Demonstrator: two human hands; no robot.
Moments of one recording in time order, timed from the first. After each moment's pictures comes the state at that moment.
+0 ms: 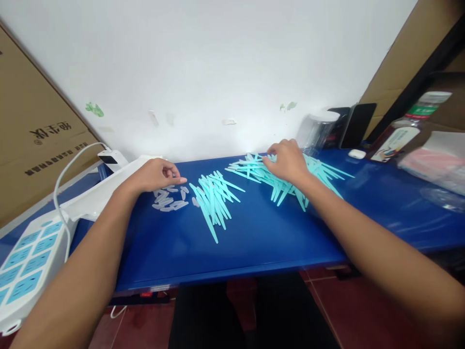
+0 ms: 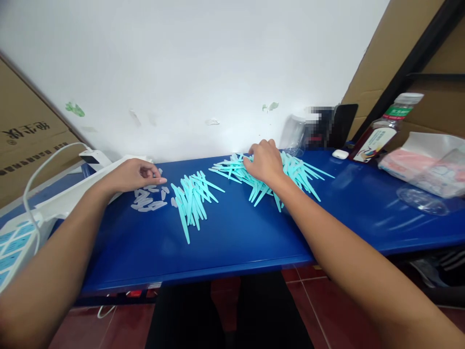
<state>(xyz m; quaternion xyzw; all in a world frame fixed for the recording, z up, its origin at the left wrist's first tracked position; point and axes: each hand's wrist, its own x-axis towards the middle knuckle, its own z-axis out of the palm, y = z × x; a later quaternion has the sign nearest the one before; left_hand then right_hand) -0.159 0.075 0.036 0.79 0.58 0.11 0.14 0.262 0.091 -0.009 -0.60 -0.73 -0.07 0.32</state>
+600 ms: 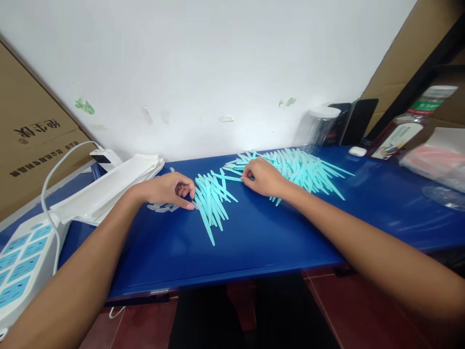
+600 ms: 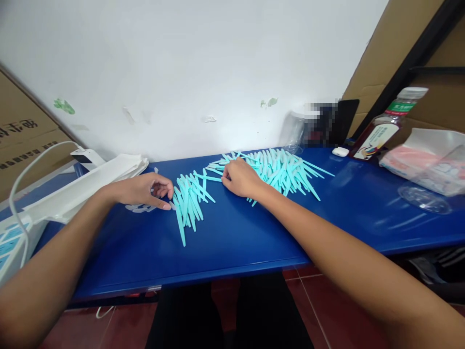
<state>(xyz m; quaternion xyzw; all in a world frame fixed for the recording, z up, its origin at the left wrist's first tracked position) -0.115 0.059 0.027 0.85 0.43 -0.01 0.31 0.218 0.072 -0.029 -0.47 -0.85 0.05 0.23</state>
